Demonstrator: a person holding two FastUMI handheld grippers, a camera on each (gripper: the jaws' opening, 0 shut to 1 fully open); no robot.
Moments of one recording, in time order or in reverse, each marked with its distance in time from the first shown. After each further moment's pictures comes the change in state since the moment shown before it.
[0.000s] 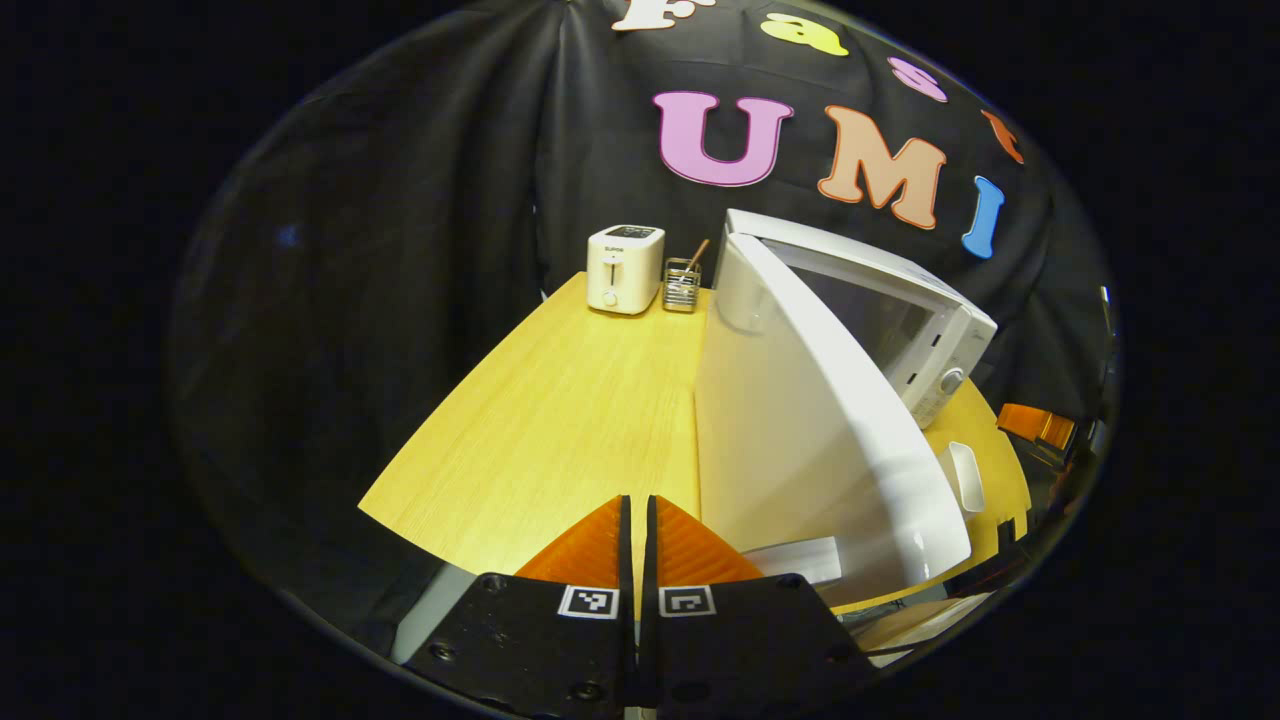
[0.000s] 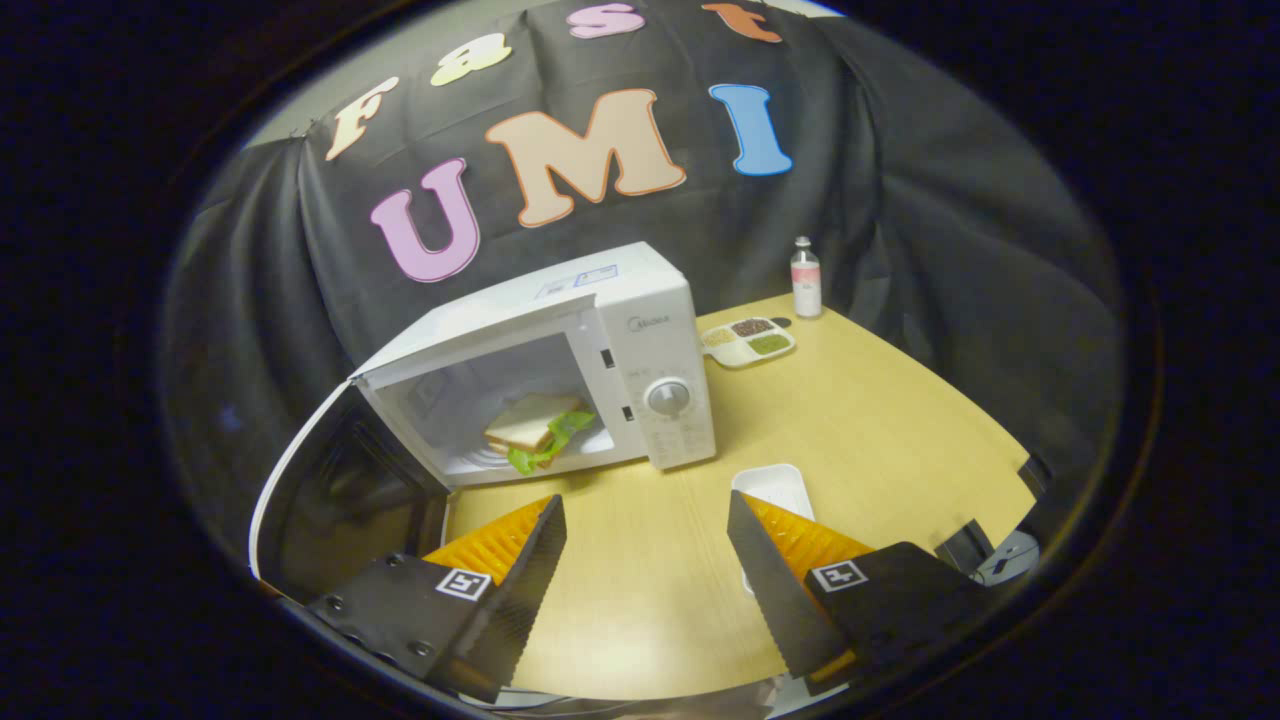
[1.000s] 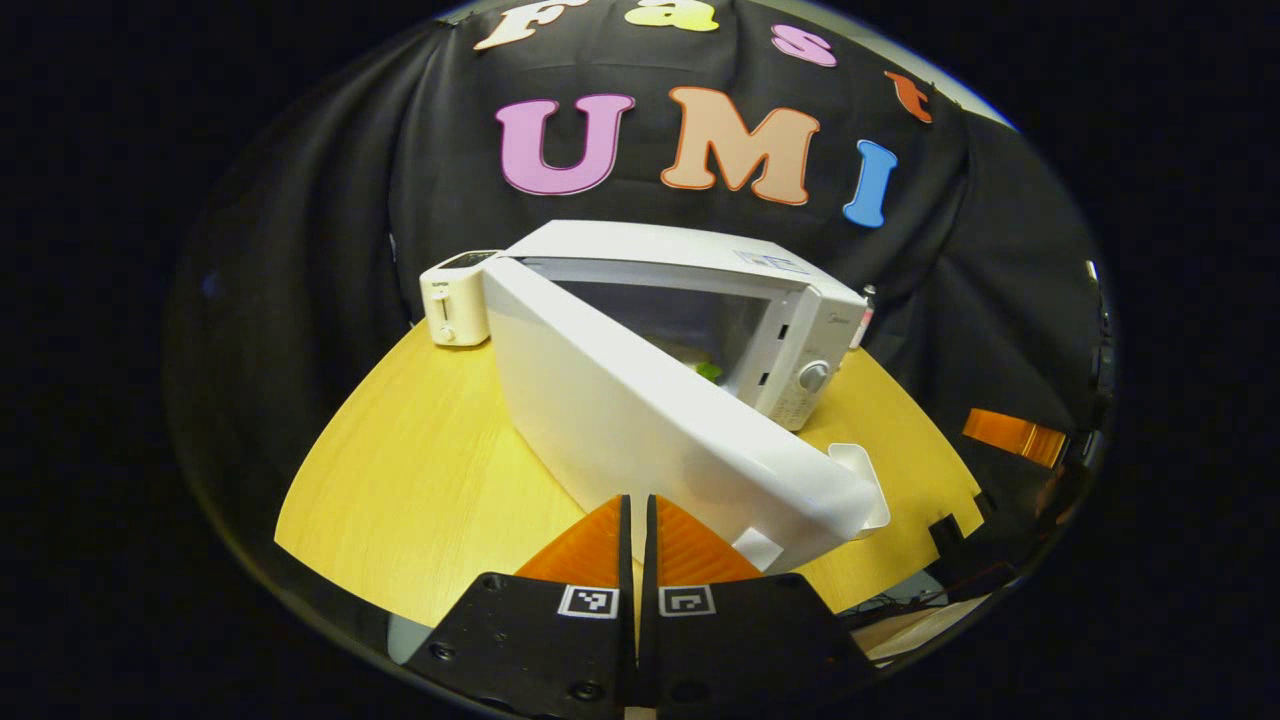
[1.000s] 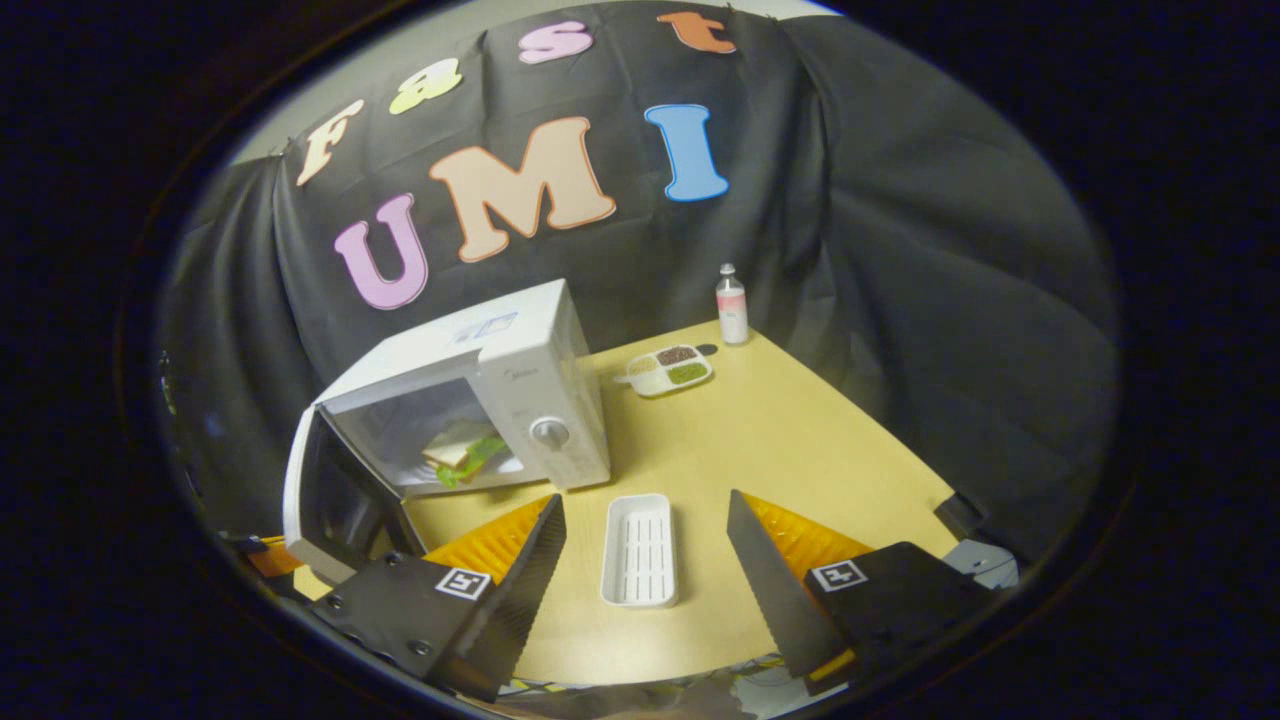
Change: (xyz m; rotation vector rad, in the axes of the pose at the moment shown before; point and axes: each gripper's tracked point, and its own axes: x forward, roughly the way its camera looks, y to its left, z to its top) left arm 0.020 -0.188 0.020 0.139 -0.023 -0.232; right arm -0.036 -0.117 0.058 0.000 -0.071 -0.056
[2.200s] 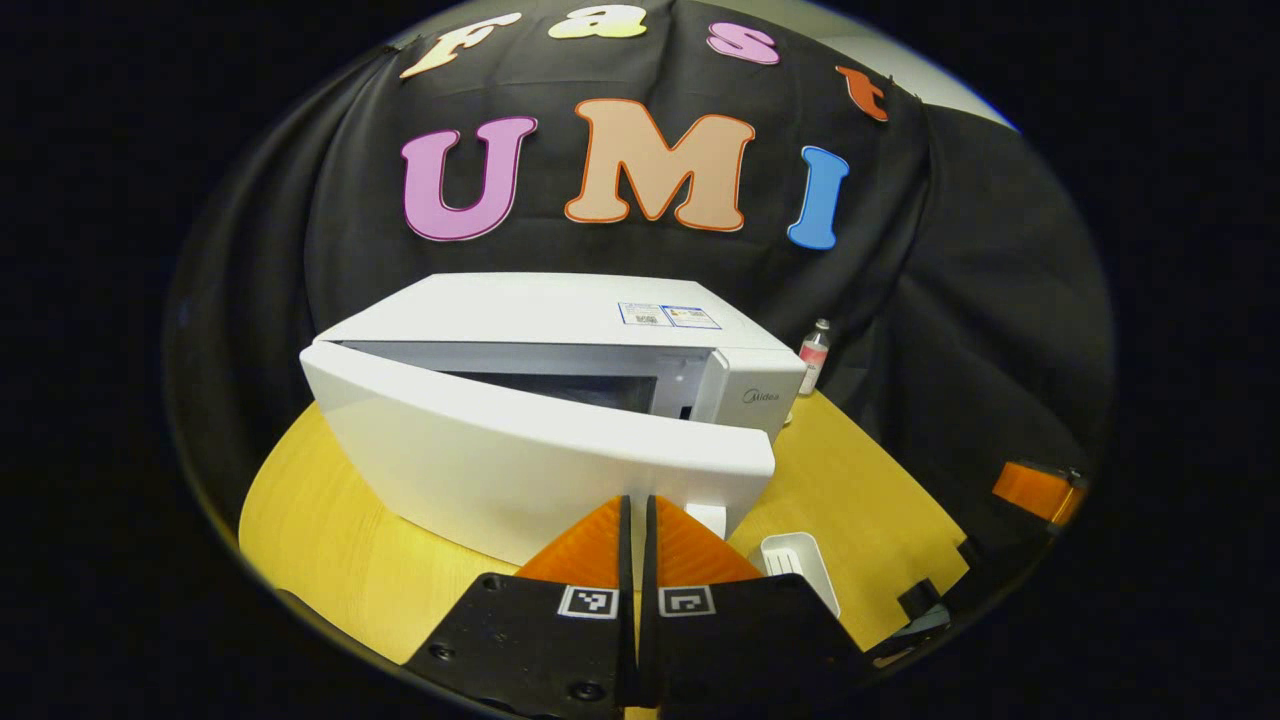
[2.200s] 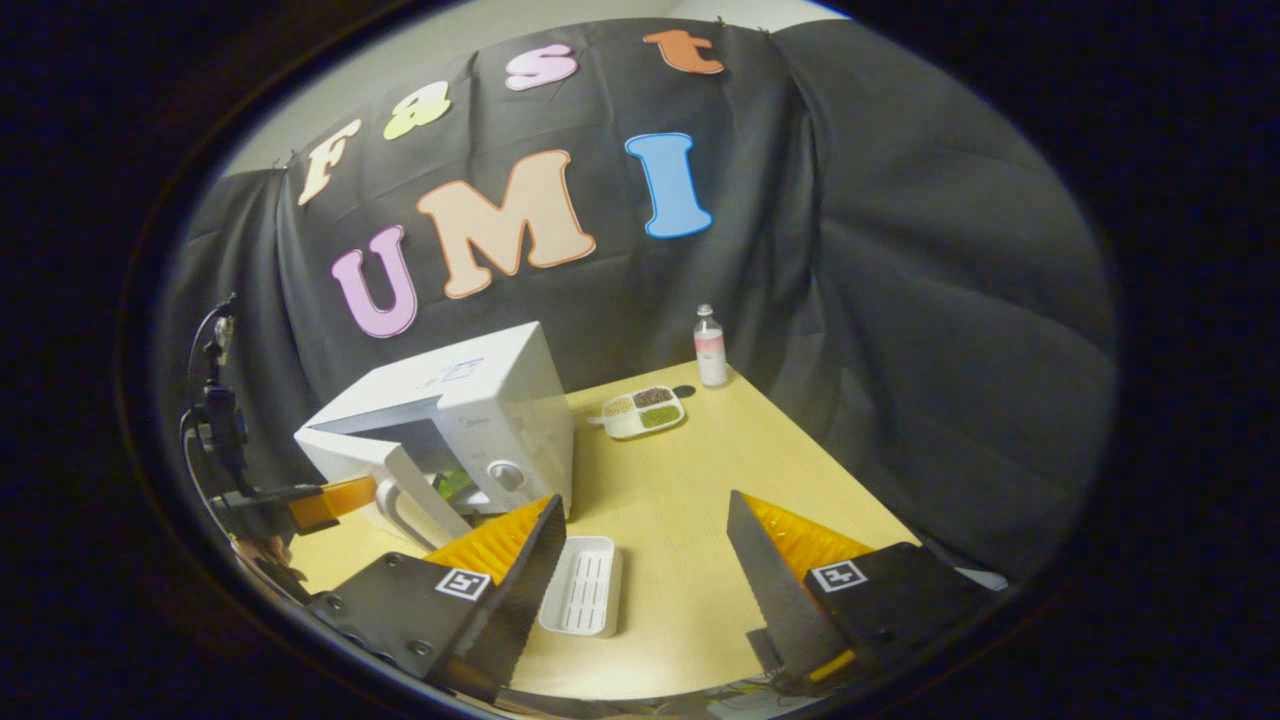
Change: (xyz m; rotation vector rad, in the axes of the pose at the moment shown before) left arm 0.111 -0.112 0.083 0.025 -0.130 -0.114; right arm 0.013 -0.052 0.038 -0.022 -0.072 0.033
